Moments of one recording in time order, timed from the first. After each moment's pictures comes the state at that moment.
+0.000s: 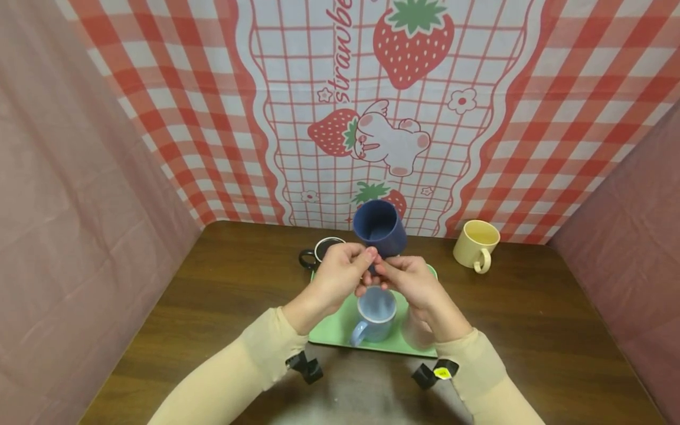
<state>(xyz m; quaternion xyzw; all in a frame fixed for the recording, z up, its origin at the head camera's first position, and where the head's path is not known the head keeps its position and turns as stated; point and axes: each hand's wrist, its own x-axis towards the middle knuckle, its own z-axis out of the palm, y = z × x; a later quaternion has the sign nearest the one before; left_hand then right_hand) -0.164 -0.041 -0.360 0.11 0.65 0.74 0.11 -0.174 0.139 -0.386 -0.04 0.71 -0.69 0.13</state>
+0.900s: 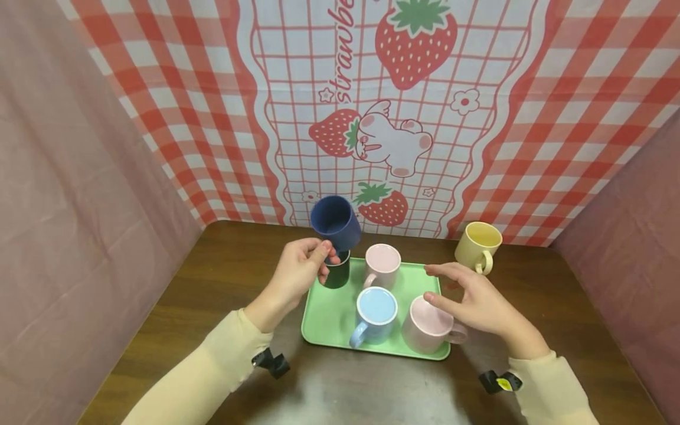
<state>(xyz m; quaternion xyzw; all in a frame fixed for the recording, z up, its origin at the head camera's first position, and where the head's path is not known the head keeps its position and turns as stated) -0.173 -0.102 -0.370 0.05 0.70 0.71 0.02 -0.167 0.258 -0.412 -0.30 0.89 -0.33 -0.09</state>
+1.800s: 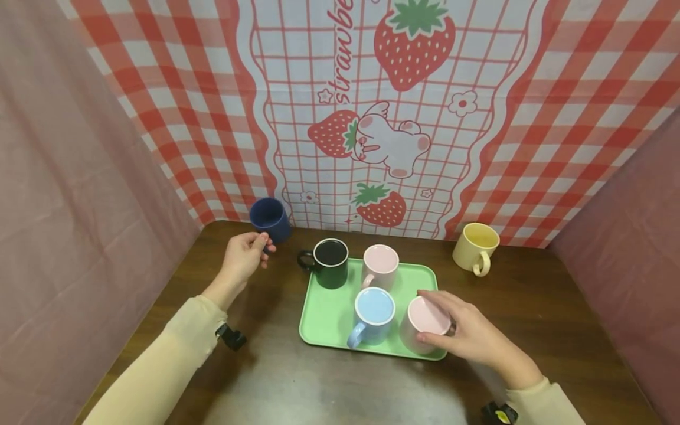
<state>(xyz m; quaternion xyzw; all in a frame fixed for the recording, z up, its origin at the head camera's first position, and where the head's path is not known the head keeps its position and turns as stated) -0.228 -0.217 -0.423 -0.05 0.77 0.63 -0.05 -0.139 0.259 -0.457 -0.33 0.89 -0.30 -0.11</state>
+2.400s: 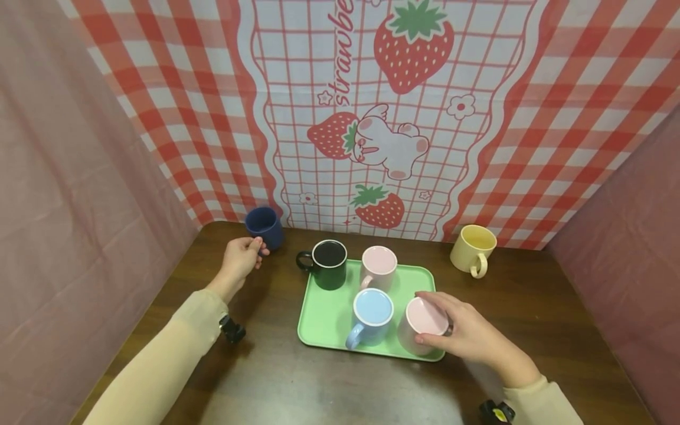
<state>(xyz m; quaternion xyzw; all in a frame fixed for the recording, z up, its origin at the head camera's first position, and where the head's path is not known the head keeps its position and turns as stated) -0.252 -0.235 -0.454 -0.10 0.77 0.63 -0.03 -0.138 0.258 -0.448 -0.33 0.89 -0.30 -0.08</state>
